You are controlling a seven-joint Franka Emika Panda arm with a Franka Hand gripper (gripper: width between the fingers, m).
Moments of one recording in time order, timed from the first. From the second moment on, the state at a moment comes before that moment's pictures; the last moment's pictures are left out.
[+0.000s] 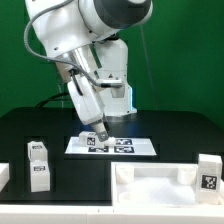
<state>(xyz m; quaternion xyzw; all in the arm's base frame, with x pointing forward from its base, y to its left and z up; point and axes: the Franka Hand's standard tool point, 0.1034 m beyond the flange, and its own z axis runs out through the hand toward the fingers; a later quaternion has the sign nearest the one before) 0.465 -0.038 0.069 -0.68 0.70 0.11 0.18</state>
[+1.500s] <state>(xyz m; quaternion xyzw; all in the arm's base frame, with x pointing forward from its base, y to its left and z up) 0.421 -0.033 0.067 -0.69 0.66 0.24 0.18</state>
